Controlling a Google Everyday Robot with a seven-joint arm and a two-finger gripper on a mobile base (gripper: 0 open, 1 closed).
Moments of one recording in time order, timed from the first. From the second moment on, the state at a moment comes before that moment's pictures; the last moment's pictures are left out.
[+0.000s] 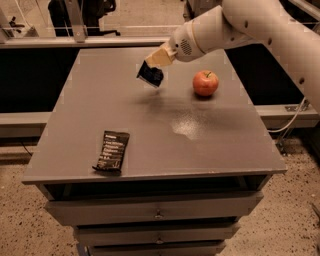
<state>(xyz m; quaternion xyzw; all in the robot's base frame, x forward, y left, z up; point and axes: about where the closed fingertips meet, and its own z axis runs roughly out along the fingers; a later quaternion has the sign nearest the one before) 0.681 -0.002 0.945 -0.45 0.75 0.26 0.41</state>
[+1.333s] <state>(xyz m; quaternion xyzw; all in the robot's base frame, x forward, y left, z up) 0.587 0.006 0.949 -0.41 0.74 0.36 0.39</state>
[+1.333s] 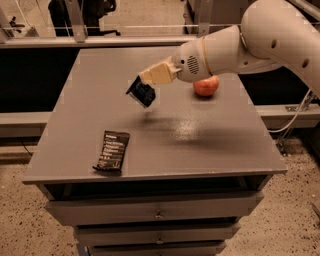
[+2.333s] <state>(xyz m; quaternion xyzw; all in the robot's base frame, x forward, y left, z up) 0.522 0.016 0.912 -0.35 0.73 0.44 0.39</state>
